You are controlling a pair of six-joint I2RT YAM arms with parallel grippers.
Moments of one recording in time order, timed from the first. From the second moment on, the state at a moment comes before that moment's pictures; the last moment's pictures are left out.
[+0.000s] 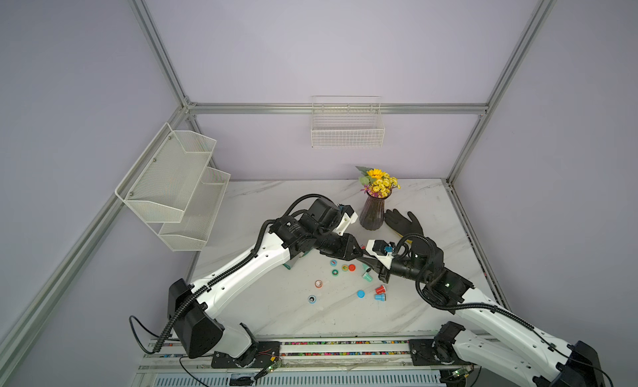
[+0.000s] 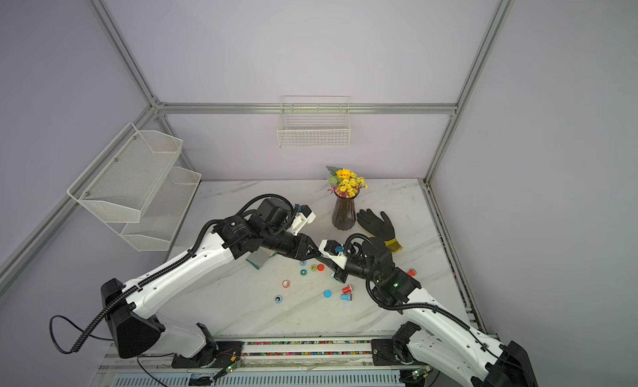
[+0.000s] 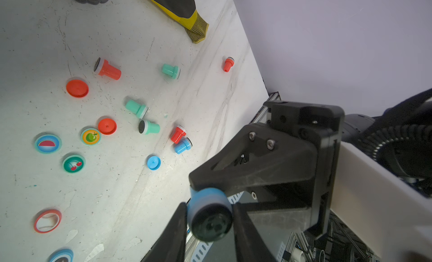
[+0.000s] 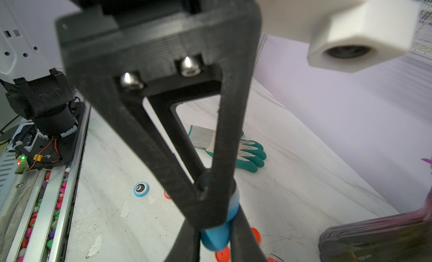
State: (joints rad) left arm -0.79 1.46 1.44 -0.80 0.47 -0.55; right arm 0.64 0.90 0.61 0.03 -0.44 -0.35
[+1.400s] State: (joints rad) left arm -0.81 1.45 1.48 -0.81 0.49 -0.58; right arm 0.65 0.81 0.60 0.08 -0.46 -0.30
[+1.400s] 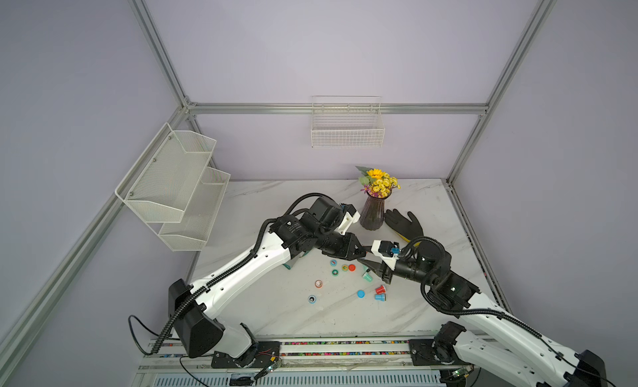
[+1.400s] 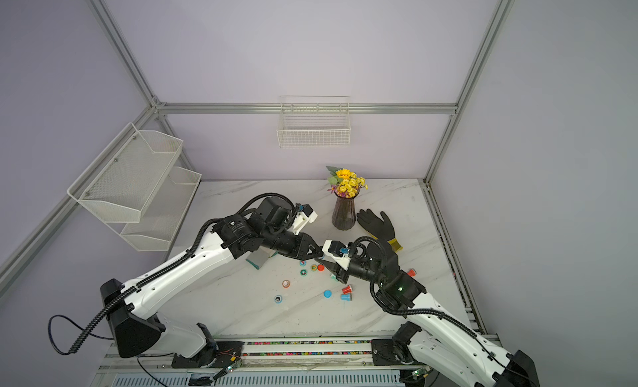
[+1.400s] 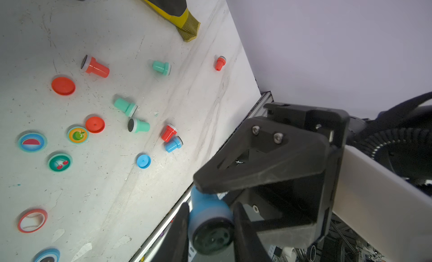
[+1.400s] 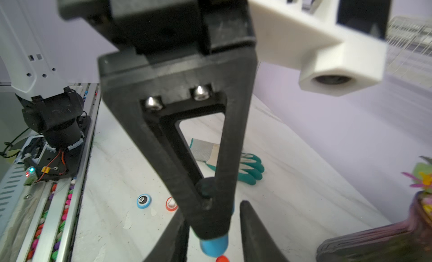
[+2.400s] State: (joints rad) left arm -0.81 1.20 1.46 -0.36 0.75 -0.87; right arm 0.65 0.84 0.69 0.74 -0.68 0.14
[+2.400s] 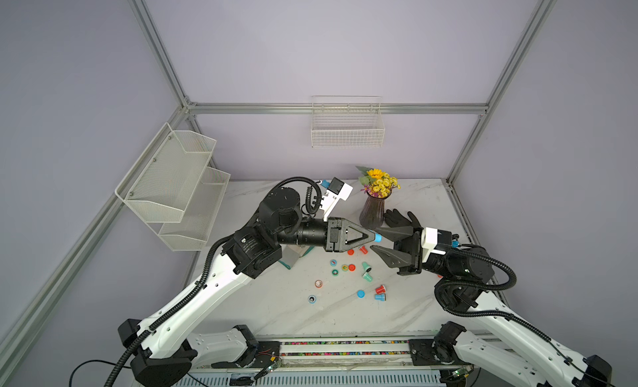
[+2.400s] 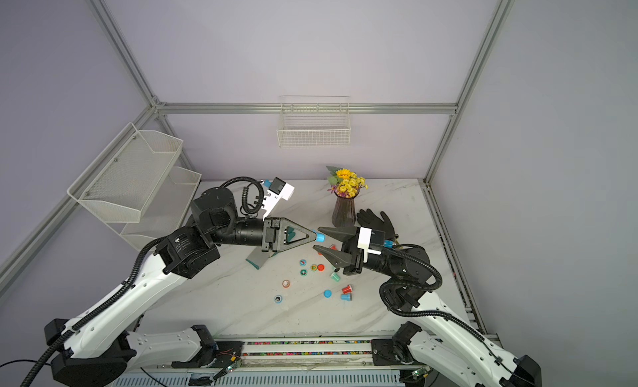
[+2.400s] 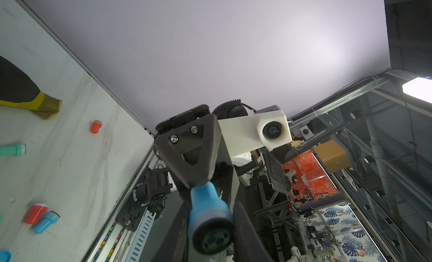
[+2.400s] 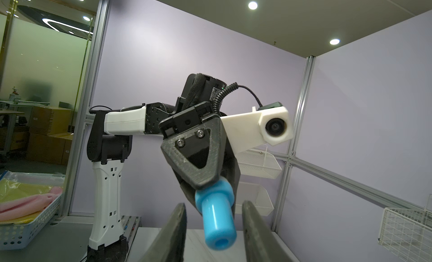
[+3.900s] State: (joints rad) left arm -0.81 1.20 1.44 -0.29 0.78 -0.93; right arm 0.65 0.87 0.70 0.82 -0.70 0.14
